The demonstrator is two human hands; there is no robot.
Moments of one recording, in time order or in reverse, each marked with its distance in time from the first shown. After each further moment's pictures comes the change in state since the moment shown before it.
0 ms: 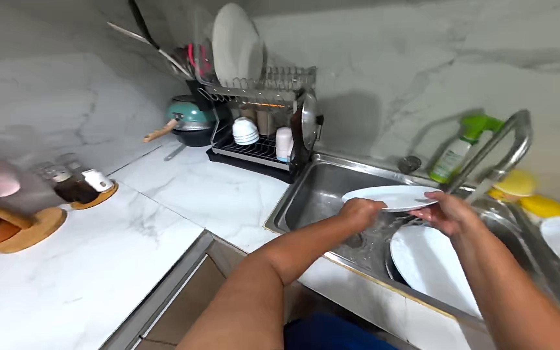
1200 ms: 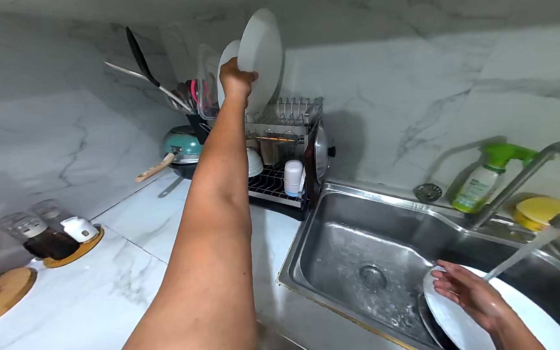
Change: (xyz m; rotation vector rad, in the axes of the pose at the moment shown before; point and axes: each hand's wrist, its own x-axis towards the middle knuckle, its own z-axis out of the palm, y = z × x) left_hand 0.023 -0.203 -0.418 -0.292 1.121 -0.344; right_hand 0.037 0.112 -0.048 -0.088 -0.034 0.008
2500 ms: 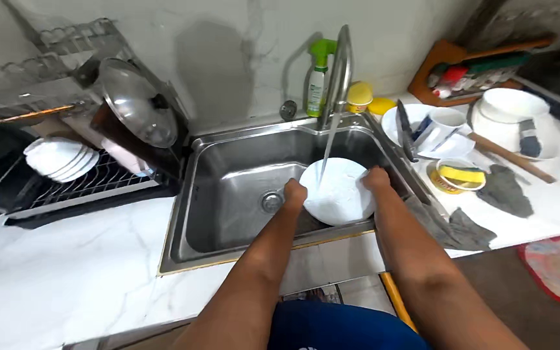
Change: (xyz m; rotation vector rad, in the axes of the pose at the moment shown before) left_hand -0.539 -0.015 0.302 0.483 -1.308 -0.478; right_hand -0.017 -0.023 -0.125 -1.076 0.436 0.347
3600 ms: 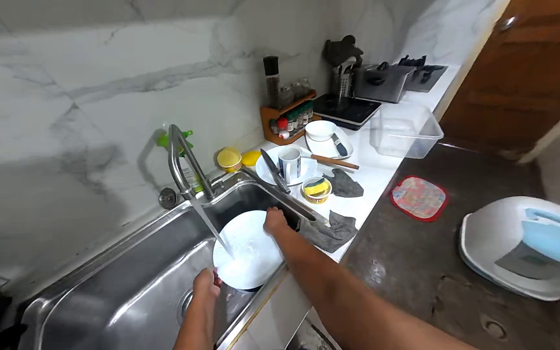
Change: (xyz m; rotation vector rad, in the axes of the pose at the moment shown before) left_hand 0.019 -0.015 0.020 -0.837 0.021 -0.212; right_hand 0.003 0.008 0.008 0.200 0.046 0.014
